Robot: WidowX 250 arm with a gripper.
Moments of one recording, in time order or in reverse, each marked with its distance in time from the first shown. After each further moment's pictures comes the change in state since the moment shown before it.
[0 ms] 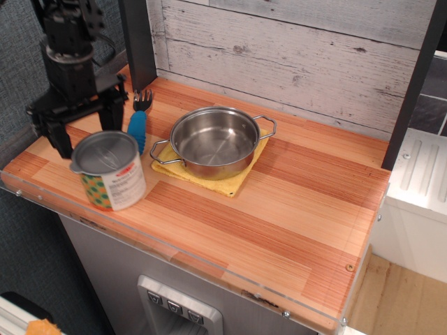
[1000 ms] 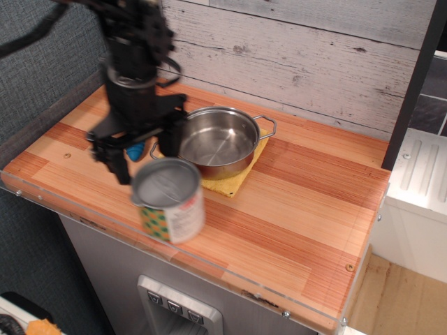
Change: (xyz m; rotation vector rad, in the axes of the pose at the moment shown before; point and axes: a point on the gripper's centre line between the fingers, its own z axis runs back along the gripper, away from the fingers) arm -0.077 -0.027 0.019 -0.052 -0.026 -0.047
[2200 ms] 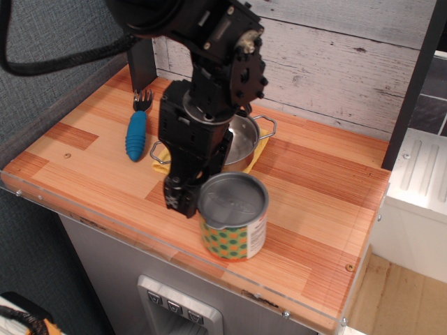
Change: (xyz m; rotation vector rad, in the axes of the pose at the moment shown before) arm -0.056 -0.019 0.010 -0.015 -0.098 0.520
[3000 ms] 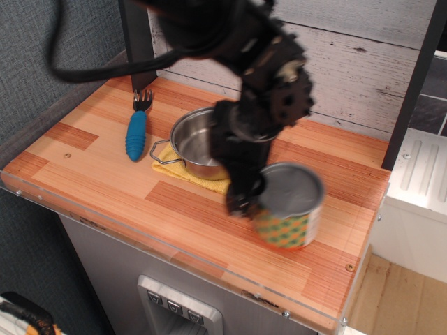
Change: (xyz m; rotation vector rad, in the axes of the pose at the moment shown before) arm -0.050 -0.033 -0.005 -0.146 0.099 0.154
